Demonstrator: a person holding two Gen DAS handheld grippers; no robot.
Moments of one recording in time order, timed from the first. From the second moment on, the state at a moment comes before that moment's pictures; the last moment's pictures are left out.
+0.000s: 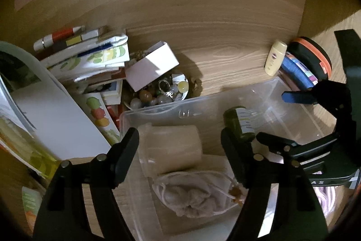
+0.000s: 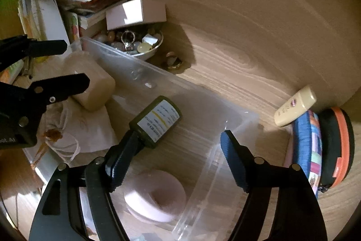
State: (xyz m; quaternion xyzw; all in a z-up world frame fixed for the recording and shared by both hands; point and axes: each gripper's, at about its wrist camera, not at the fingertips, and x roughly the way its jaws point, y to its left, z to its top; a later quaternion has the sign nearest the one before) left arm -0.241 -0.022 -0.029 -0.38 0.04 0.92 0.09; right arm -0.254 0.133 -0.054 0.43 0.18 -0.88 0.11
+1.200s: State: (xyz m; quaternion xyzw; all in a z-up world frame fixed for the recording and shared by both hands) left arm -0.095 -0.085 0.004 -0.32 0.02 0.95 0.00; right arm -0.085 0.223 0.001 0.30 0.07 -0.95 0.05
